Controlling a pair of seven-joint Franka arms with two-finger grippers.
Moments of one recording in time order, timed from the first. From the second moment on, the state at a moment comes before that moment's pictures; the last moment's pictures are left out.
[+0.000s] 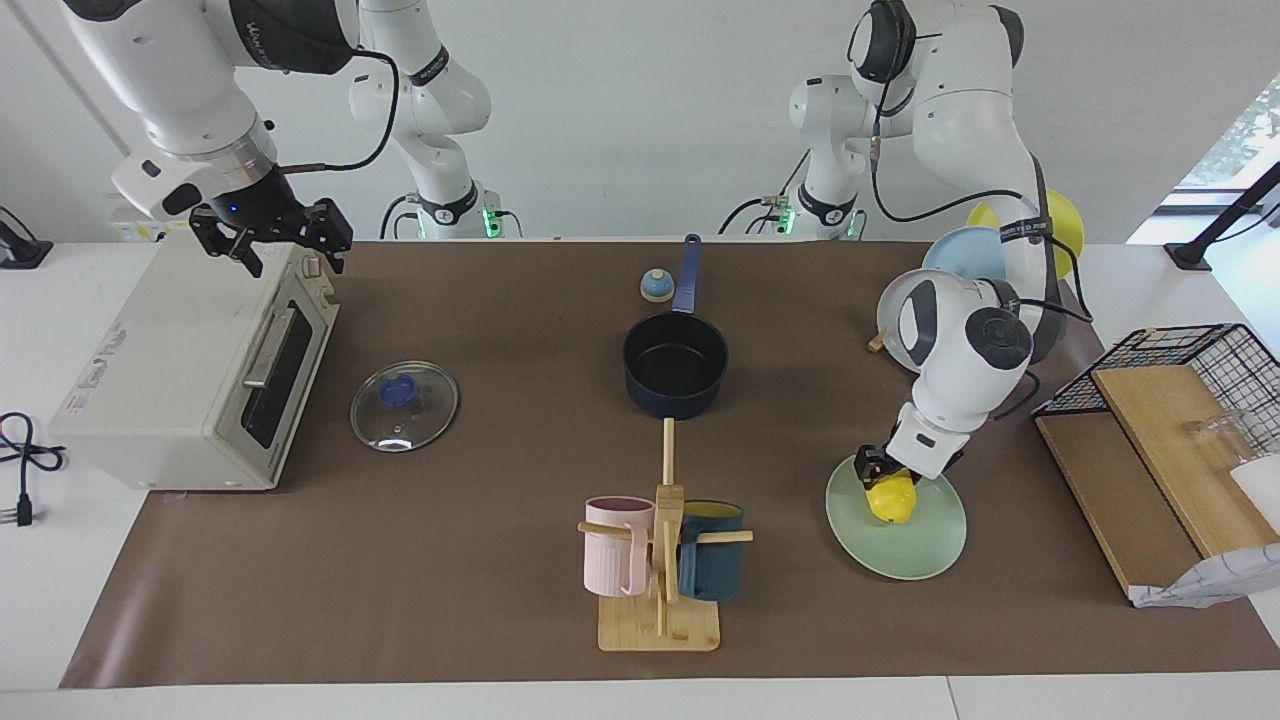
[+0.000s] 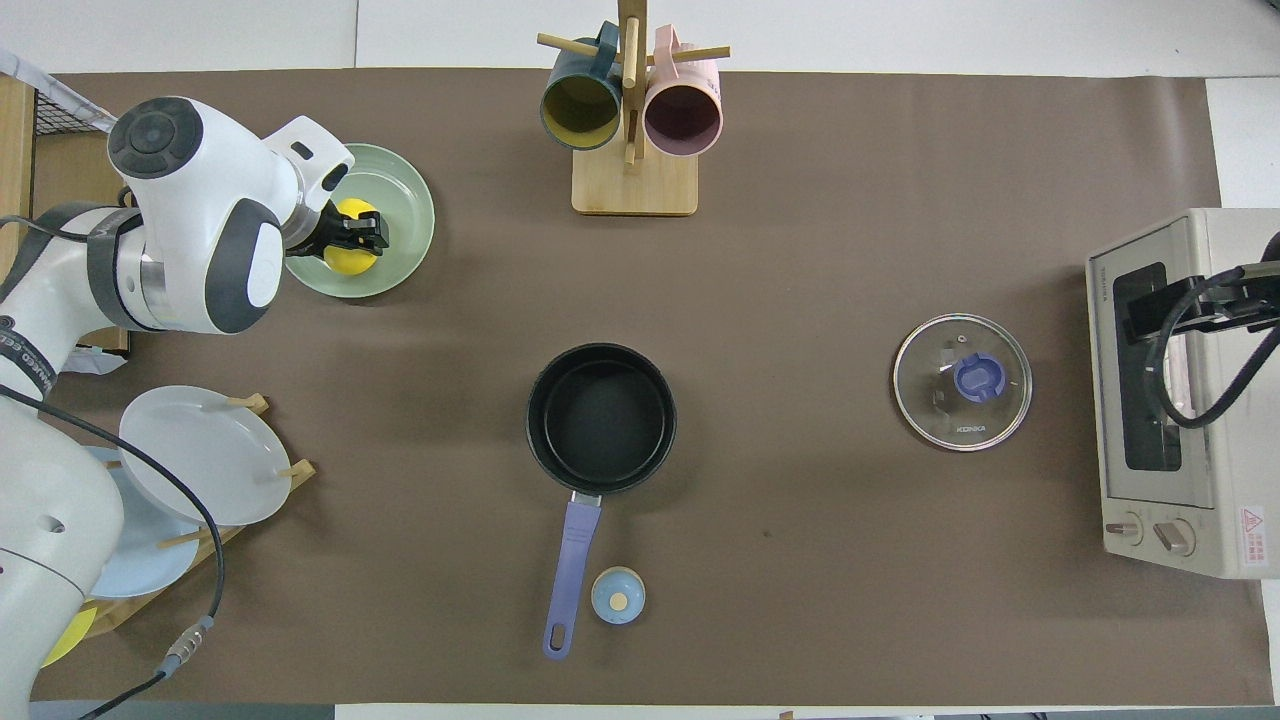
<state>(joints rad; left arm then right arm) -0.13 0.49 -0.05 -1.67 0.02 2.21 -0.19 -0.02 0.00 0.00 -1.57 -0.05 1.49 -0.09</state>
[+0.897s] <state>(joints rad) -0.08 0.18 -0.05 -1.61 0.01 1.88 -0.18 -0.02 0.00 0.00 -1.57 -0.05 1.49 -0.09</state>
